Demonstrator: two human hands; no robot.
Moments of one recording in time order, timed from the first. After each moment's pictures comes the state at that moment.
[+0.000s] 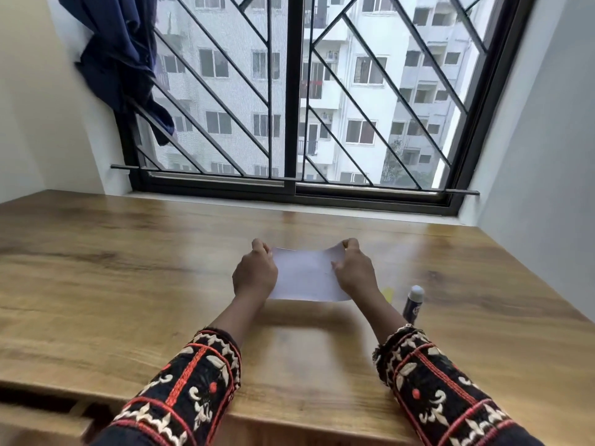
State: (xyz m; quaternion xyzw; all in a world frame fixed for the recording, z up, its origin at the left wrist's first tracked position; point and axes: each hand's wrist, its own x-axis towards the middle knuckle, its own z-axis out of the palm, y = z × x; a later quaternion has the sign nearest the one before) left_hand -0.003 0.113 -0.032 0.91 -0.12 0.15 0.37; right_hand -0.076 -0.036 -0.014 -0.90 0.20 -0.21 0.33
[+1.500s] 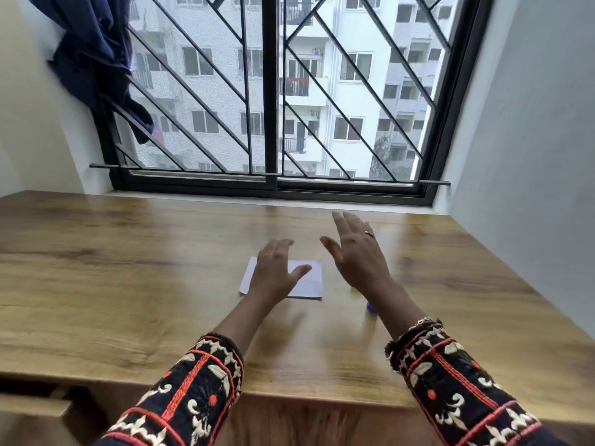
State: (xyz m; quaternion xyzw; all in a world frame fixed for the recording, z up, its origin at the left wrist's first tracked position) left_hand -0.059 0.077 -0.032 0.88 -0.29 0.11 0.36; right_hand -0.129 -0.062 0.008 -0.95 0.08 -0.28 0.12
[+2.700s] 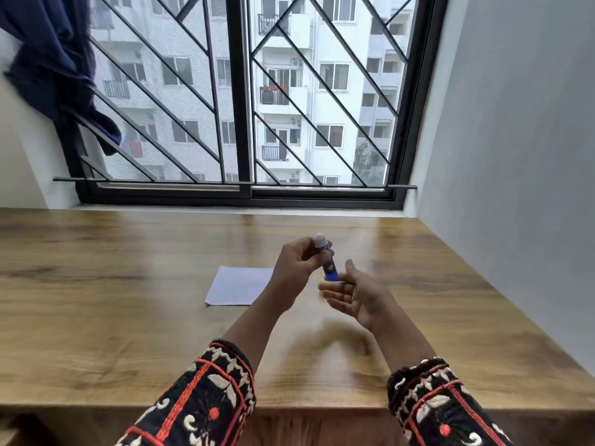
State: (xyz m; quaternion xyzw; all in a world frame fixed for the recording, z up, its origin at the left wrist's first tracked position) left_hand -0.117 0.013 0.007 0.63 -0.36 -0.10 0.68; right_hand -0.183 -0.103 -0.018 -0.55 0.24 -0.09 0.79
